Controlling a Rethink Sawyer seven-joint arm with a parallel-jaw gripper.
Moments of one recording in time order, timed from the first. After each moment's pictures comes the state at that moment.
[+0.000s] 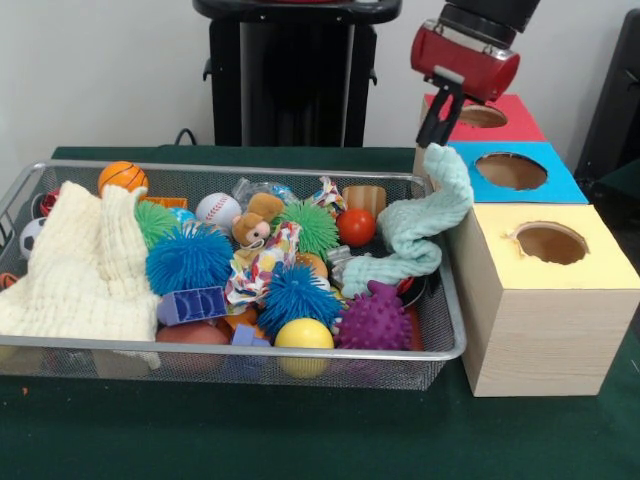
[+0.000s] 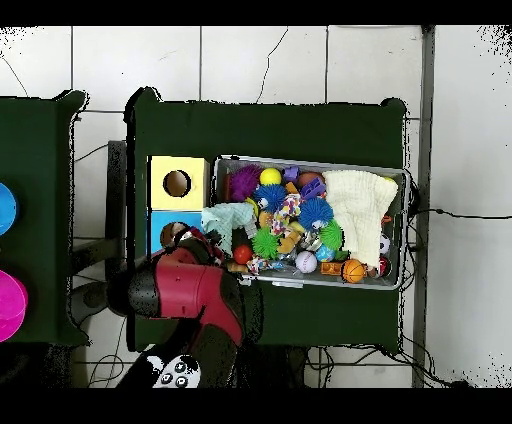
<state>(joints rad) 0.39 -0.59 -0.51 1.73 0.13 0.32 2.45</state>
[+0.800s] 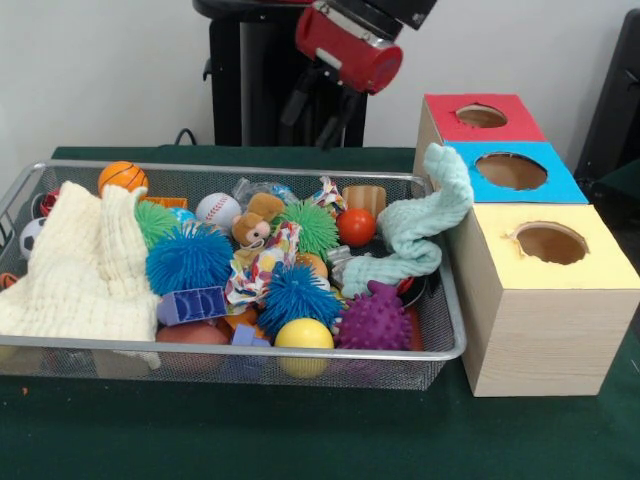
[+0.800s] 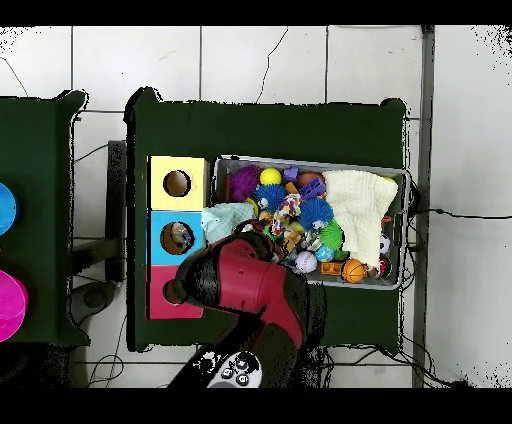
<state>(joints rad) 0.27 -0.56 -0.61 1.71 0.08 0.31 2.45</state>
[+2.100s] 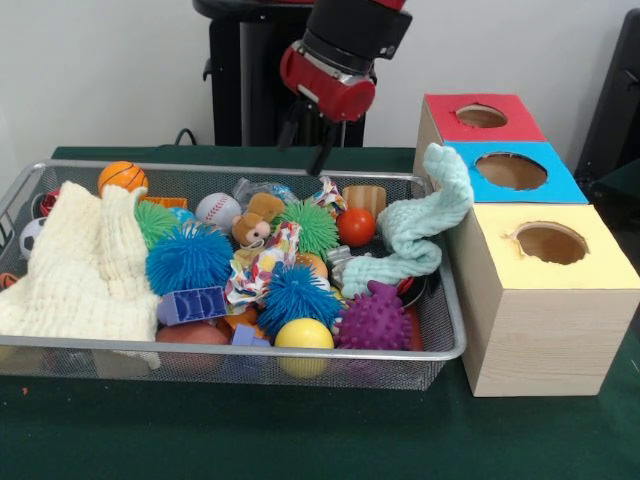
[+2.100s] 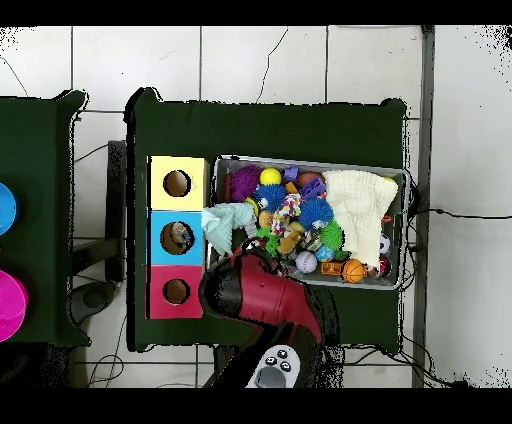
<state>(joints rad) 0.14 -0.58 -0.45 1.85 0.08 0.19 2.45</state>
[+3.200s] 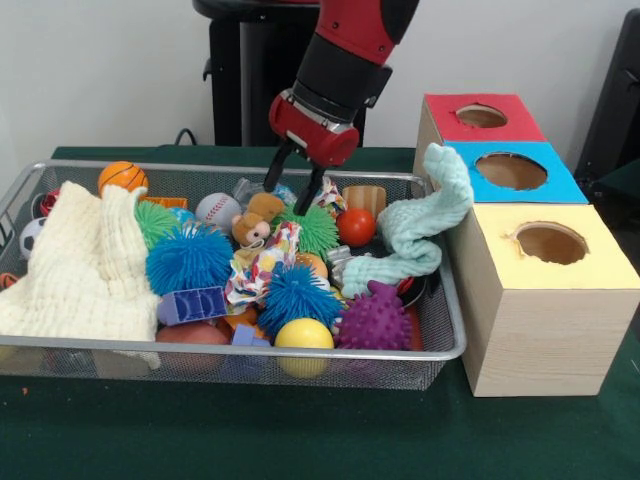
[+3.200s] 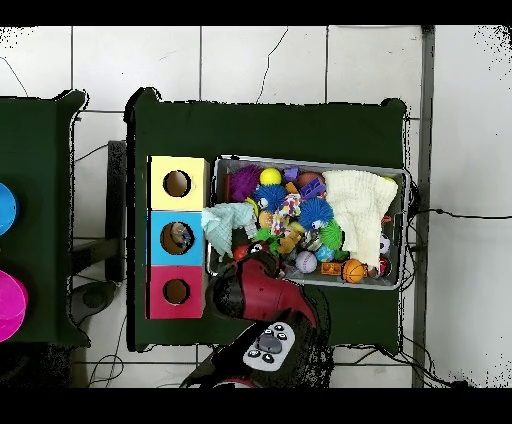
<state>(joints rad) 0.13 -0.42 -0.45 1.86 0.06 -0.03 2.45</state>
